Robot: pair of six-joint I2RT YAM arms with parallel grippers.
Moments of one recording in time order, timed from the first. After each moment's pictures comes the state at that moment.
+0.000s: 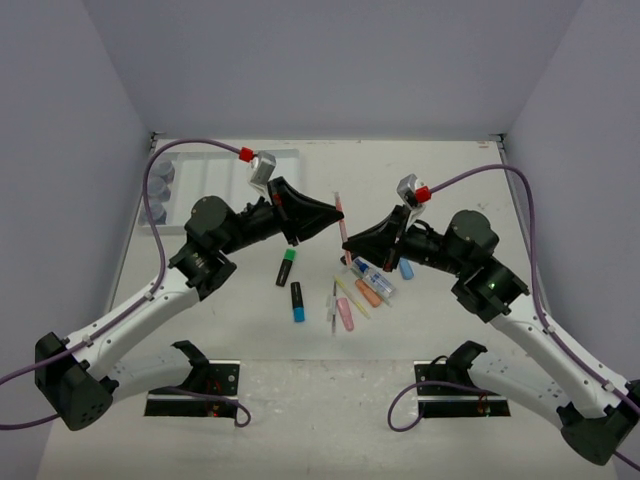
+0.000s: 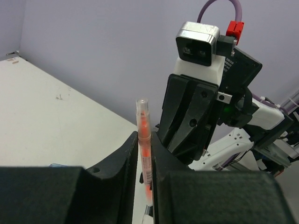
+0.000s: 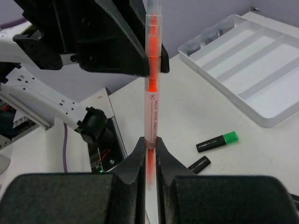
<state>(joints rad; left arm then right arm) -0.70 1.08 0.92 0.41 0.48 -0.65 0.68 0.85 0.90 -0.08 -0.53 0.37</state>
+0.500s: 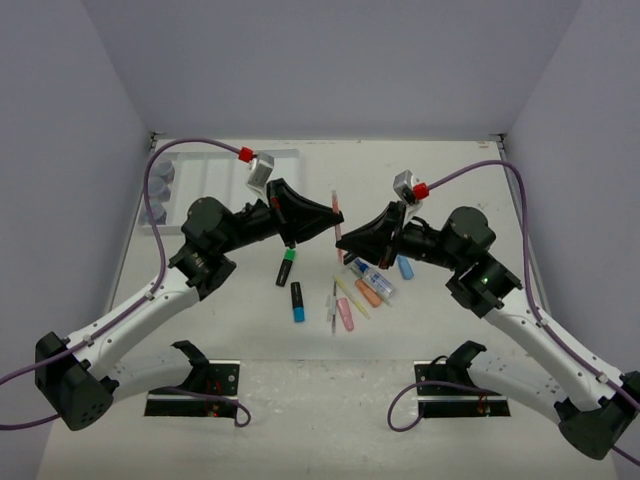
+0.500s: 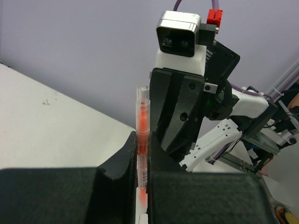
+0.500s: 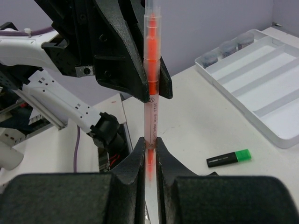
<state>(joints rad) -0.70 1.08 0.92 0.47 0.58 -0.67 0.67 0.89 0.90 0.05 -0.60 0.40</state>
